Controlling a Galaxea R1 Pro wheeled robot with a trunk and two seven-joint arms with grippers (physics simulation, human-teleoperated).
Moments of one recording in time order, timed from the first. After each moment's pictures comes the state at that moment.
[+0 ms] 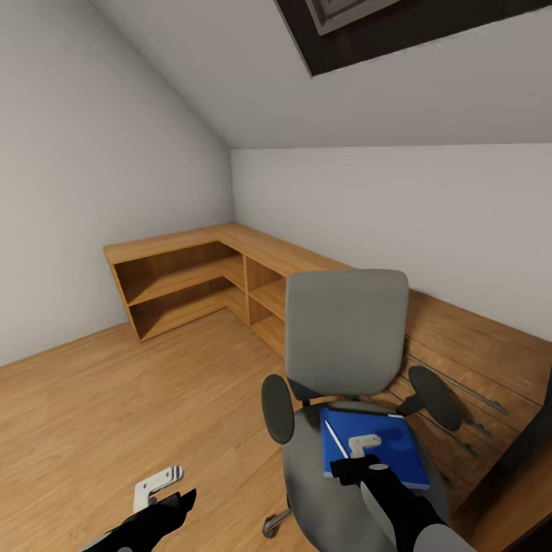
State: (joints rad) left arm 0.08 -0.05 0.01 -1.59 0.47 0.69 0.30; right arm -0.54 0.01 0.21 -0.47 -0.08 0.25 -0.05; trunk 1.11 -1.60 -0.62
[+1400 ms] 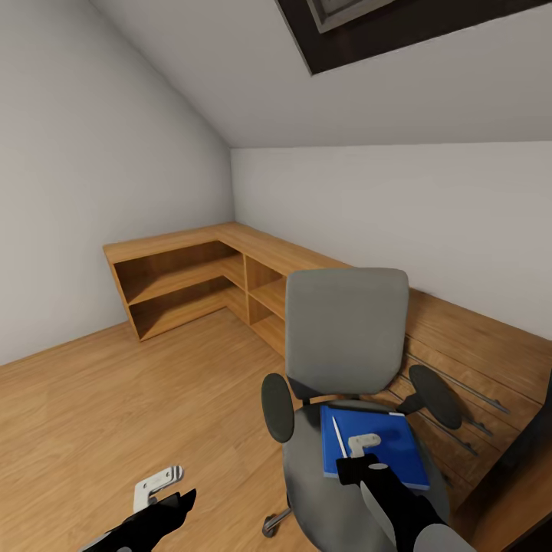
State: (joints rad) left arm 0.08 -0.05 0.01 -1.59 0.47 0.69 0.30; right arm -0.54 0.01 0.21 -0.48 -0.08 0.25 -0.05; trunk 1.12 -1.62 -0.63
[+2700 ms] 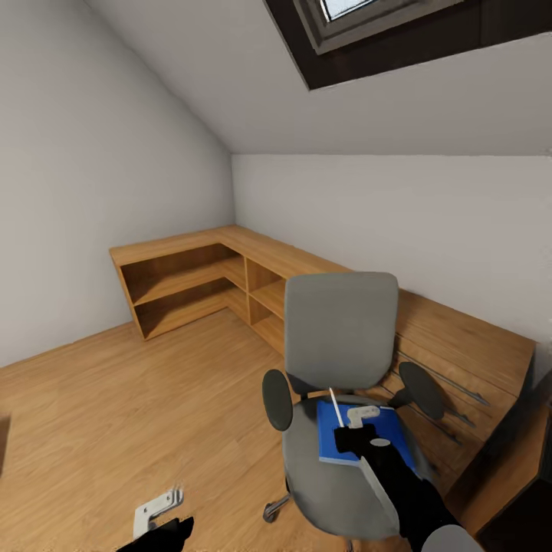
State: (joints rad) left arm 0.08 -0.04 0.02 -1.44 0.46 0.64 0.30; right arm -0.48 -0.01 0.21 -0.81 -0.09 0.36 -0.05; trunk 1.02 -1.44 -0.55
